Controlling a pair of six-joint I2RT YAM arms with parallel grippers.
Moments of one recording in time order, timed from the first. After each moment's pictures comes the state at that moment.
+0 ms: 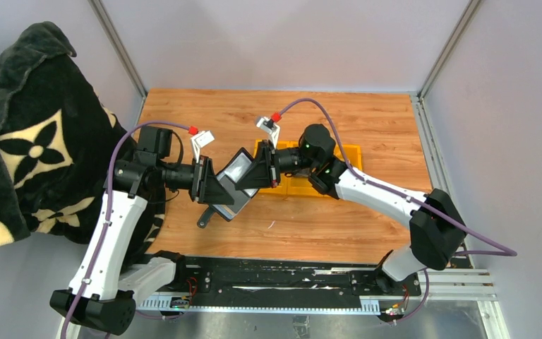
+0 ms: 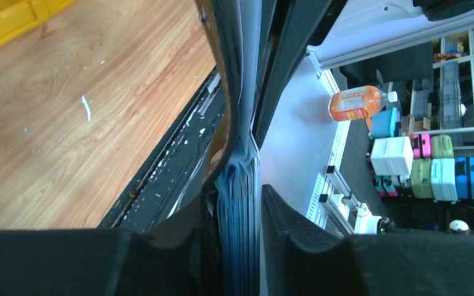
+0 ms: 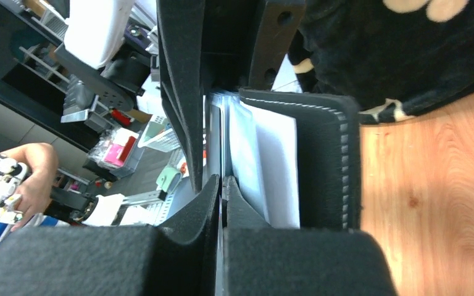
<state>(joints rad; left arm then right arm) -0.20 0.99 1.21 -1.15 1.08 -0.07 0.83 1.51 1.11 0.54 -1.00 0.74</state>
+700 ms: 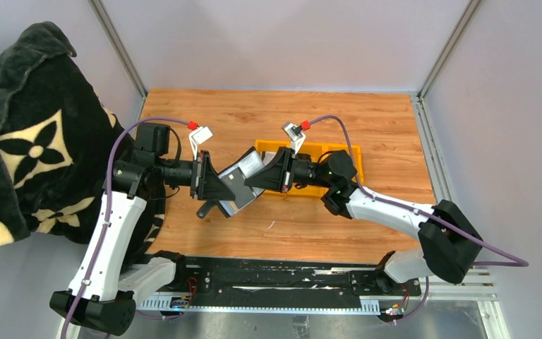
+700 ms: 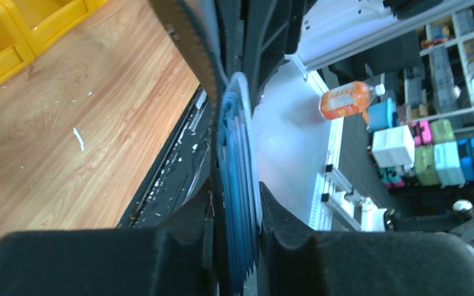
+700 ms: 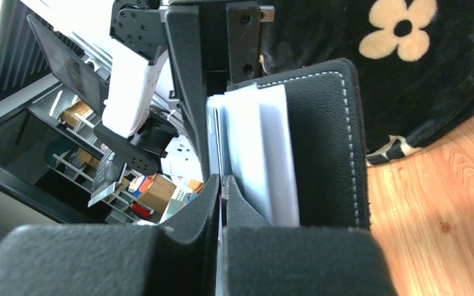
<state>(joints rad) -0.20 0.99 1.22 -1.04 1.19 -0.06 0.83 1.38 0.79 0.96 -0.70 1.06</state>
